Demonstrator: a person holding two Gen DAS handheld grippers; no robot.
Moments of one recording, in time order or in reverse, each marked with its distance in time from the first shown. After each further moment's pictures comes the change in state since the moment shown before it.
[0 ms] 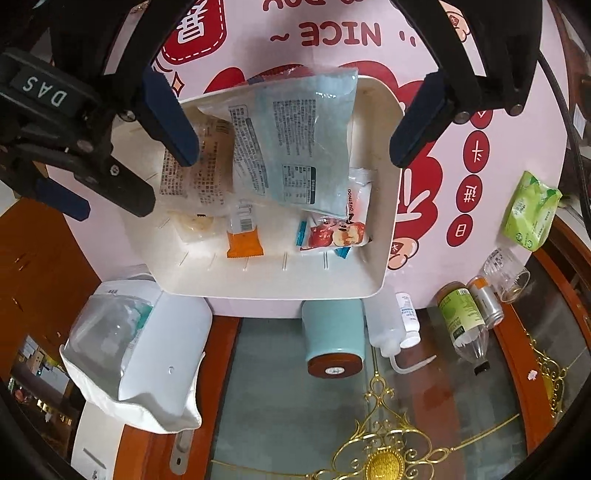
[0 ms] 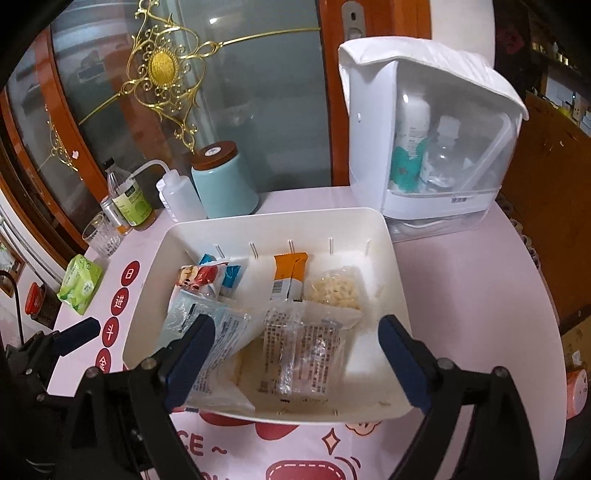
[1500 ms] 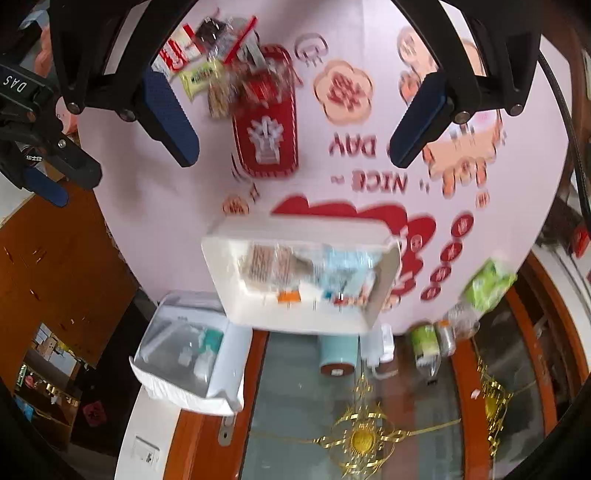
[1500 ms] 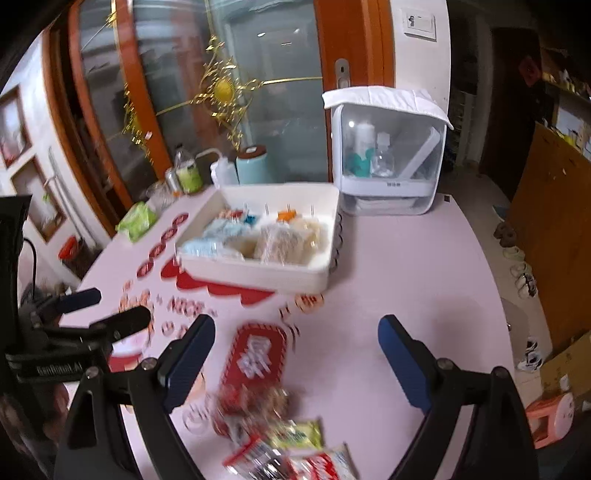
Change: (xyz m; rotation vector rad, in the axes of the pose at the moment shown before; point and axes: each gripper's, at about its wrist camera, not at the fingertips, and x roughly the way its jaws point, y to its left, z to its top) left arm -0.174 -0.084 -0.161 -0.100 -0.033 0.006; right arm -0.198 -0.095 -0.146 -0.170 -0.067 0.106
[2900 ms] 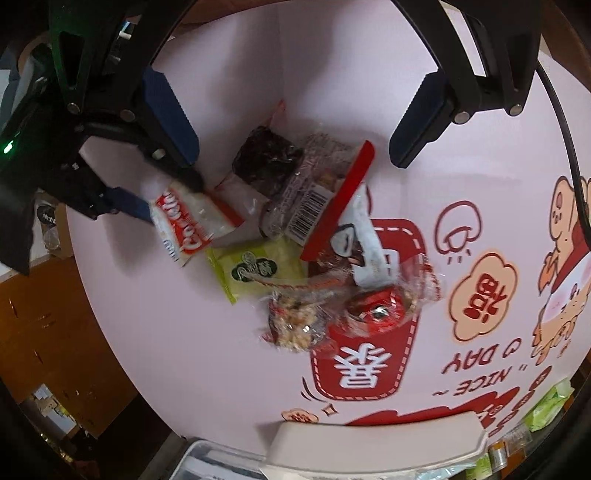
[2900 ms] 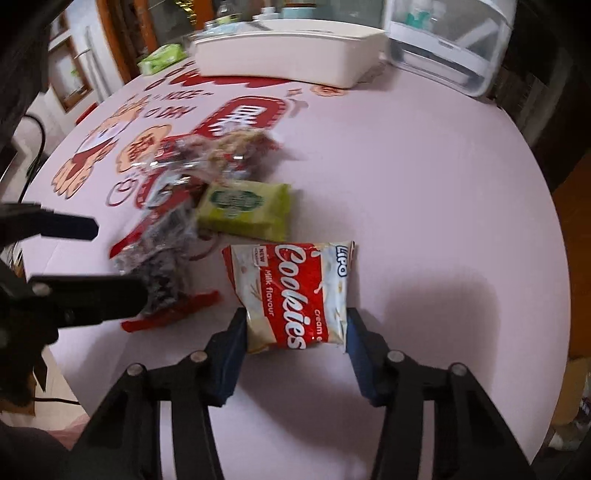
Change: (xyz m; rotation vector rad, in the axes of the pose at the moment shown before) left arm 0.099 -0.088 -0.188 0.000 0.372 -0.111; right arm 0.090 -0.046 -0.203 -0.233 0.330 0.070
